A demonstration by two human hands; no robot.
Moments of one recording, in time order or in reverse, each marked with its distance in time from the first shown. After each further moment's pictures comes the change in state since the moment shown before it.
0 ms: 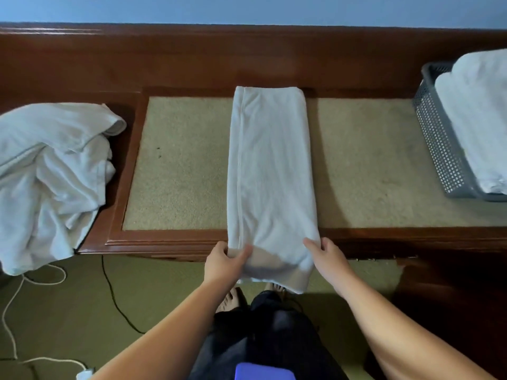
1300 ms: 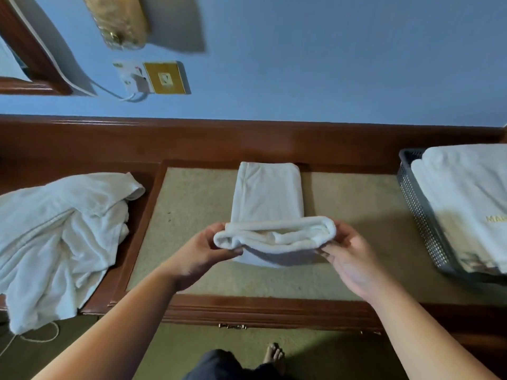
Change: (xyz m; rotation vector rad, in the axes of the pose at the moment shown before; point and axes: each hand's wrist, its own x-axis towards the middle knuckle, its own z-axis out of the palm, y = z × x) left_hand -0.012 0.157 -0.139 -0.270 -0.422 0.616; right_hand -0.029 -0.154 -0.122 0.793 -0.274 -0.480
